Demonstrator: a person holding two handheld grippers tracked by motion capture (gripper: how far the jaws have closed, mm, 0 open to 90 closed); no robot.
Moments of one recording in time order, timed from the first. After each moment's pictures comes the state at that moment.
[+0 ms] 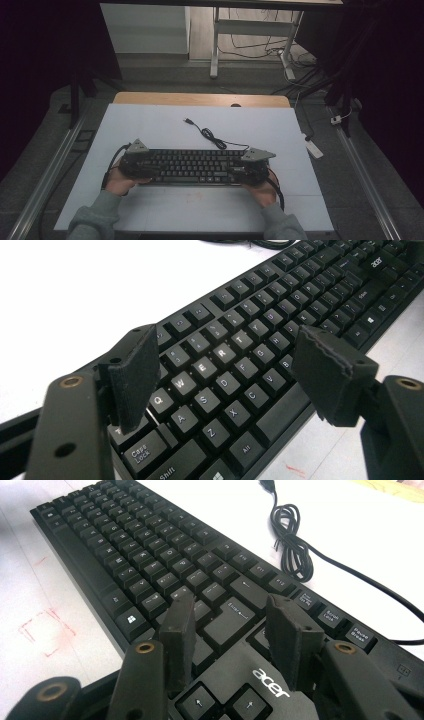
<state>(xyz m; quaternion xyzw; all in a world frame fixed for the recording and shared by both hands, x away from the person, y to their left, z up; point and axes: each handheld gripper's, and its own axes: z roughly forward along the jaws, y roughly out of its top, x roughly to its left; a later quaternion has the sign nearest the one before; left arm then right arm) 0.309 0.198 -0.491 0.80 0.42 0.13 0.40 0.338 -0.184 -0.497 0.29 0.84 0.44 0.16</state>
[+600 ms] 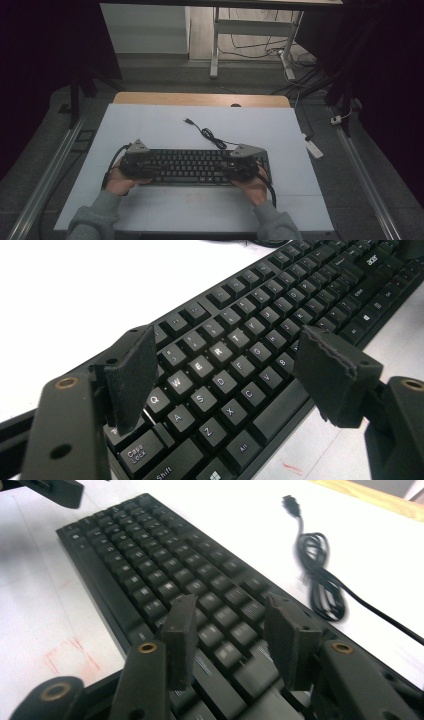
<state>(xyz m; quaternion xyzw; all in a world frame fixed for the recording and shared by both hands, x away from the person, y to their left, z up) 0.310 0.196 -0.492 0.81 0.41 0.13 0.40 0.343 -0.150 -0.487 0.26 0.84 0.45 0.14</state>
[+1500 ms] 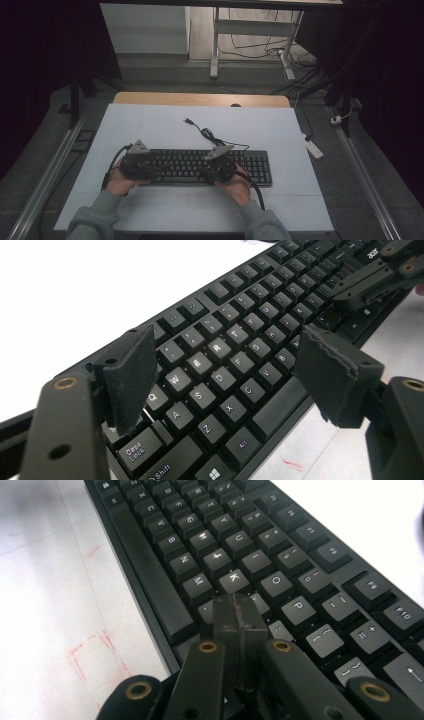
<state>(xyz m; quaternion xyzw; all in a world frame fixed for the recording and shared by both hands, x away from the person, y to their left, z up) 0.309 0.195 -0.493 0.81 0.41 0.13 0.39 0.351 -0.095 -0.510 0.22 0.90 0.37 0.07</state>
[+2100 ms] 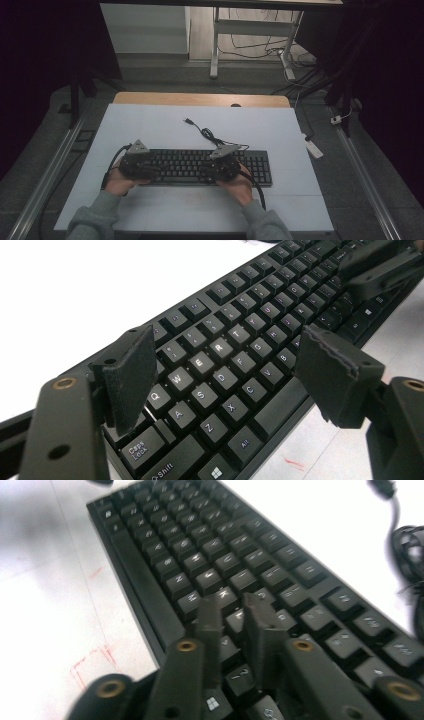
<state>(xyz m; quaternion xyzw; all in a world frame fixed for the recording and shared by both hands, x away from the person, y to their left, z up) 0.309 0.197 -0.492 0.81 0.41 0.13 0.39 0.348 -0.107 -0.500 0.22 0.88 0.41 0.09</state>
